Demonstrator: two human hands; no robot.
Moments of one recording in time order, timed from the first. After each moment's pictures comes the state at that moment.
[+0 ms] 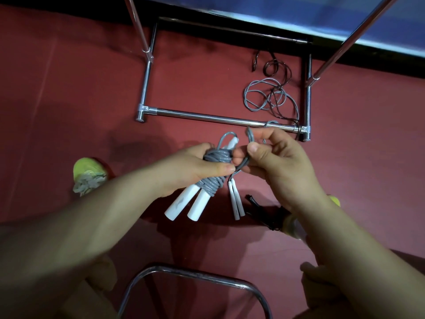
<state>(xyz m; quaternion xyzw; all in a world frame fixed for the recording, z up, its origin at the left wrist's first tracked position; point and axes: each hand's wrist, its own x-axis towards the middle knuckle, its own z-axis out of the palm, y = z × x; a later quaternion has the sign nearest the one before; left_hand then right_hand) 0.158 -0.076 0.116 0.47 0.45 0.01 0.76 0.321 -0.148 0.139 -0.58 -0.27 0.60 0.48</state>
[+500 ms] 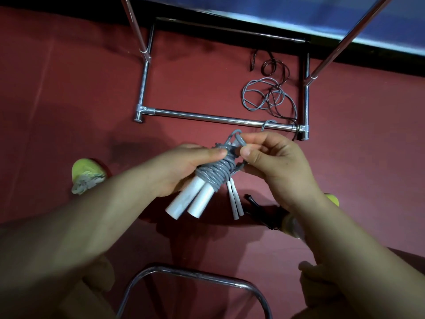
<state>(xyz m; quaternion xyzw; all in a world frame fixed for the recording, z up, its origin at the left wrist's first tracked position) 0.164 -0.076 0.125 0.34 0.48 0.04 0.81 0.322 -0.148 0.137 -0.61 -0.27 0.59 0.47</state>
